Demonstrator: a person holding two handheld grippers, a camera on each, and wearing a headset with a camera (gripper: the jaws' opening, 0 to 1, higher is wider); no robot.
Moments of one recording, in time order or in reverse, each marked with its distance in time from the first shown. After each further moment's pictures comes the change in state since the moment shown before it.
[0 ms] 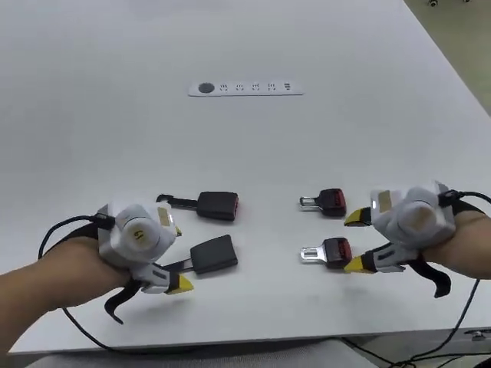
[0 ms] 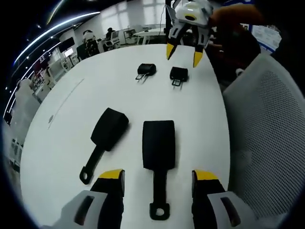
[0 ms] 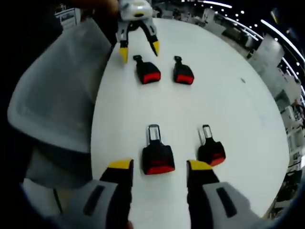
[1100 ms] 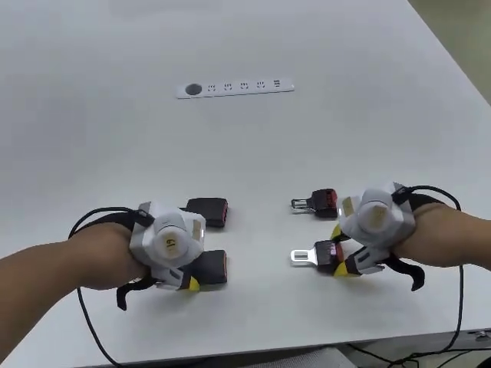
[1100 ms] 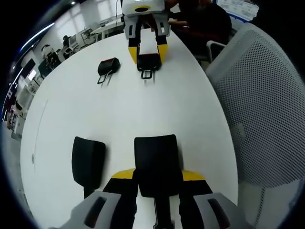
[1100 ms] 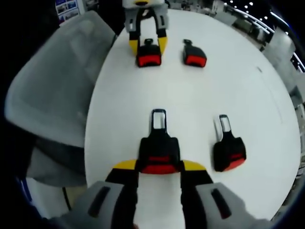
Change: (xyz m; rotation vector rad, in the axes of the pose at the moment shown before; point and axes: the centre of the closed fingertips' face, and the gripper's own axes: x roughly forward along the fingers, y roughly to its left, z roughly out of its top) left arm 0.036 -0.011 0.016 0.276 0.137 -0.188; right arm 0.029 0.010 -0.012 0.009 0.048 0.120
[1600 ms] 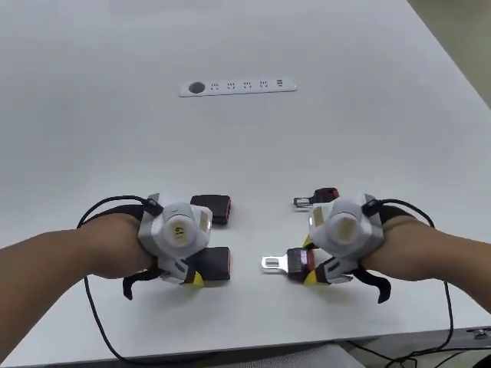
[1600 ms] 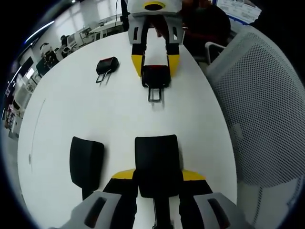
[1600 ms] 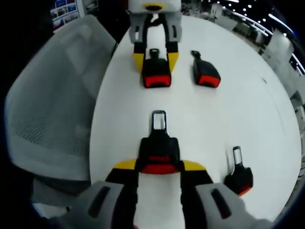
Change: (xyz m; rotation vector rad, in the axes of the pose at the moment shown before) left arm 0.001 -0.001 -0.001 -0.002 -0.005 -0.032; right arm 0.025 0.018 0.061 0.004 -0.054 -0.007
